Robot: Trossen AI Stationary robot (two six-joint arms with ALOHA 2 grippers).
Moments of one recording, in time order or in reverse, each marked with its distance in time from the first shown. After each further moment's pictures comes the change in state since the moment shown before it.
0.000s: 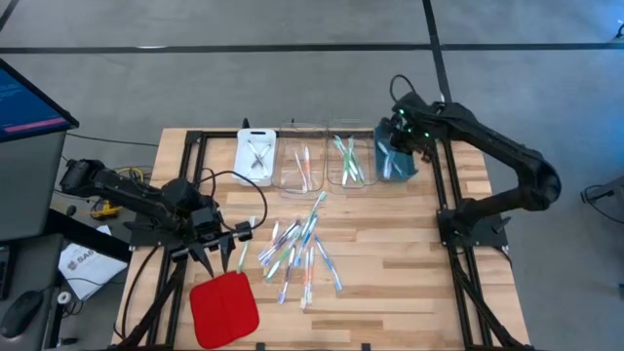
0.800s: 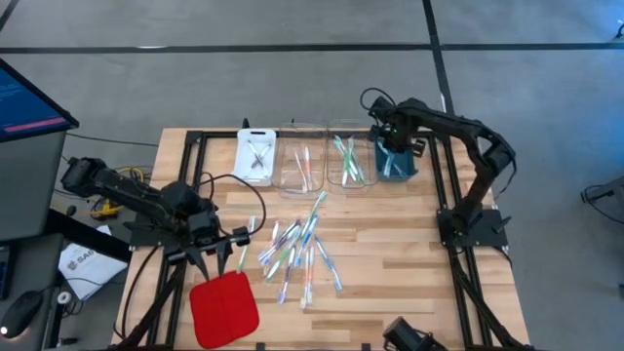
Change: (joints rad) left arm -0.044 0.000 0.000 -0.006 -0.001 0.027; right arm -0.142 0.431 0.001 0.049 0.163 -0.103
